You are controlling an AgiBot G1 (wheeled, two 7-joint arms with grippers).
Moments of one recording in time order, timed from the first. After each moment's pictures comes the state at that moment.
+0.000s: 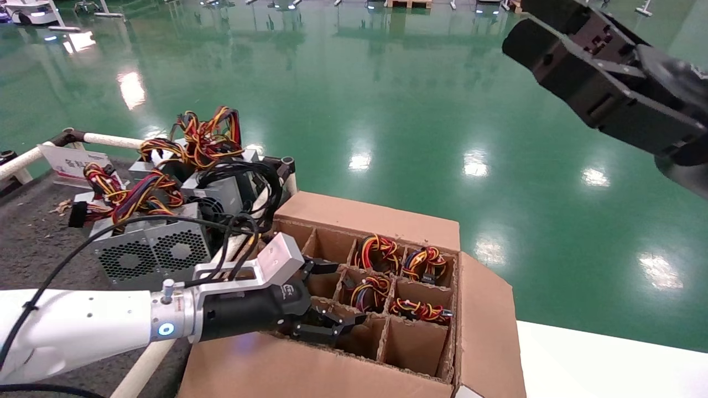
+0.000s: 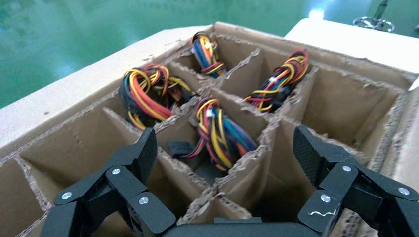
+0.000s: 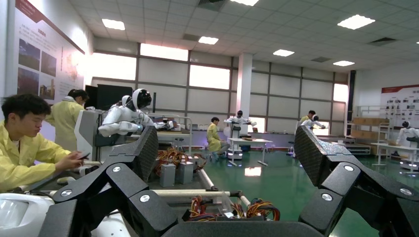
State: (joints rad) left arm -1.27 1.02 0.82 -0.86 1.01 0.96 -0.05; right arm 1.19 -0.75 -0.19 1.01 -0.47 -1.36 0.12
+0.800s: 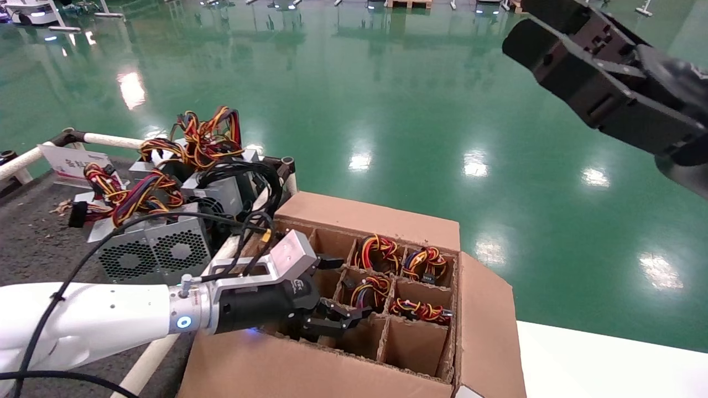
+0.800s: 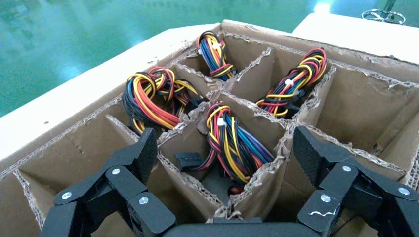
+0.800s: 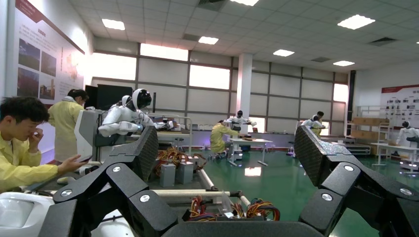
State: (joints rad) left arm -1.31 1.06 0.91 -0.79 0.95 0.91 0.01; right arm 1.19 -0.75 -0.19 1.01 -0.47 -1.36 0.12
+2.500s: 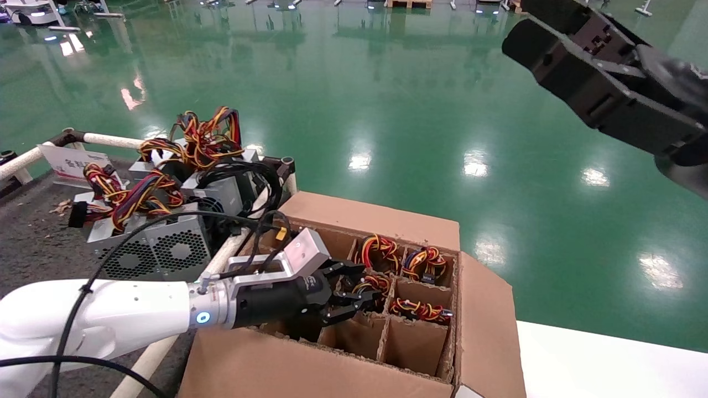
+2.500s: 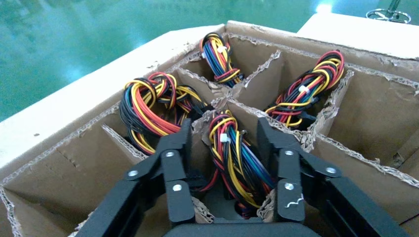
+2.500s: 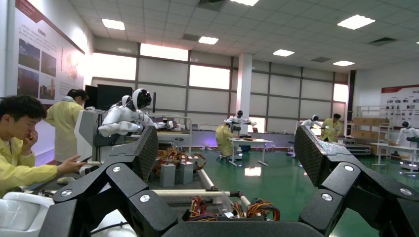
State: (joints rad) left arm -1.36 1.13 1.03 -0.66 0.81 0.89 0.13; right arm 1.19 -0.75 -0.19 1.01 -0.47 -1.36 0.12
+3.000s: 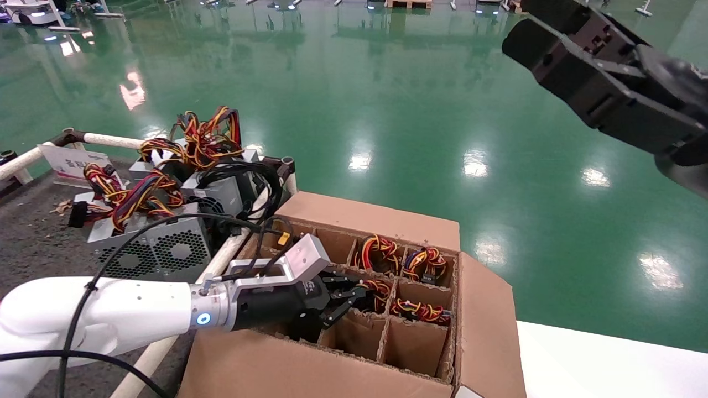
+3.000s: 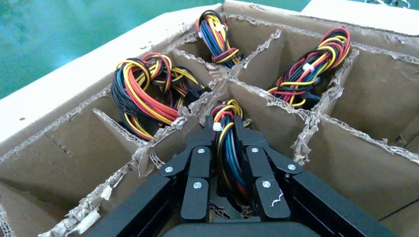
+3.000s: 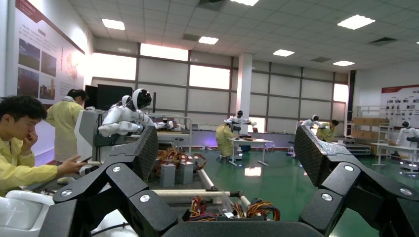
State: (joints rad) left arm -1.39 1.14 1.08 -0.60 0.81 0.91 0.13; right arm 1.19 -0.75 -0.19 1.01 -0.47 -1.36 0.12
